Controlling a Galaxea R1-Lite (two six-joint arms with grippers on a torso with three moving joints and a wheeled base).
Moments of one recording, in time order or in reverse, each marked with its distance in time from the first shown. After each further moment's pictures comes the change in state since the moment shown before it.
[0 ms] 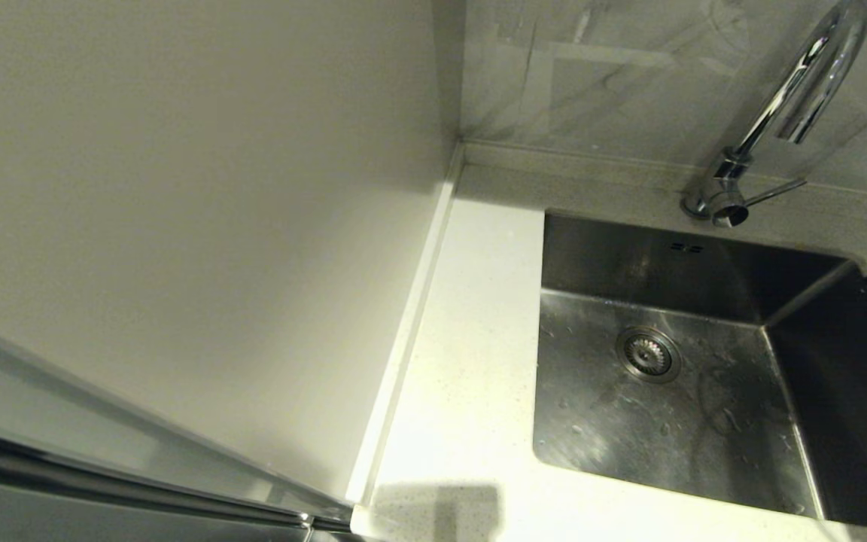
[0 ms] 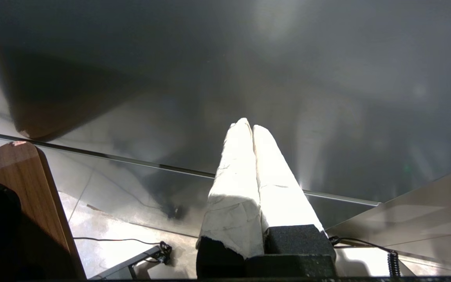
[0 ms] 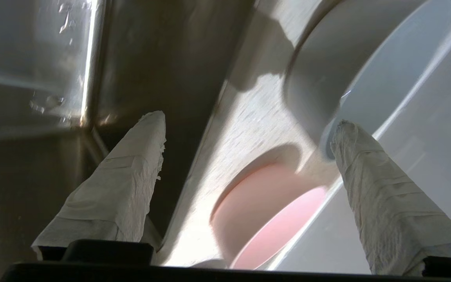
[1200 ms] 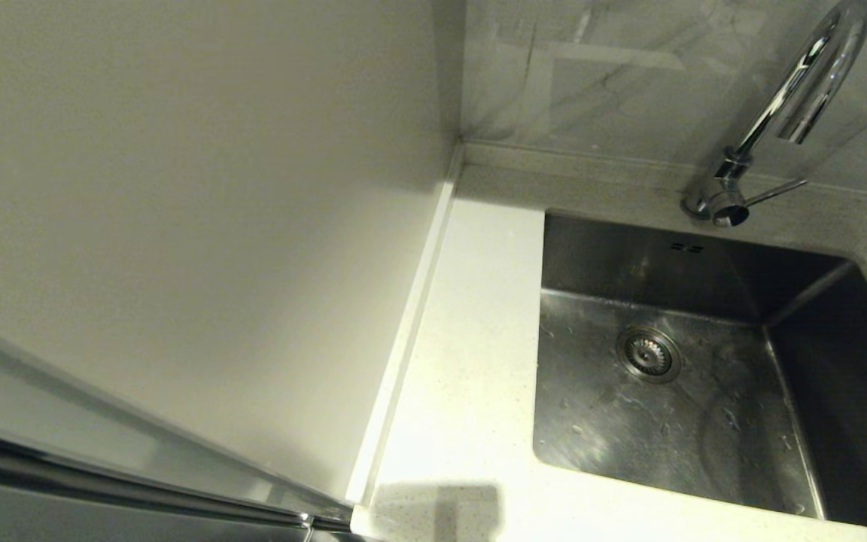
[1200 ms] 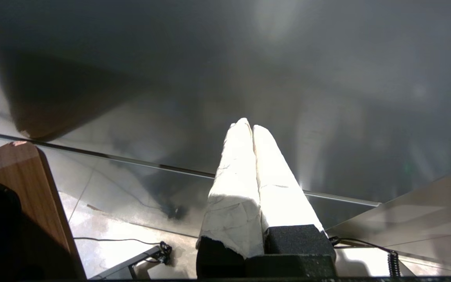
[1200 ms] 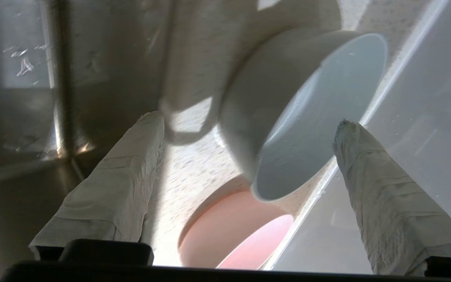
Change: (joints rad) left arm 0.000 0.000 0.000 0.000 0.000 0.000; right arm -0.077 0.163 -0.335 0.179 0.001 0.055
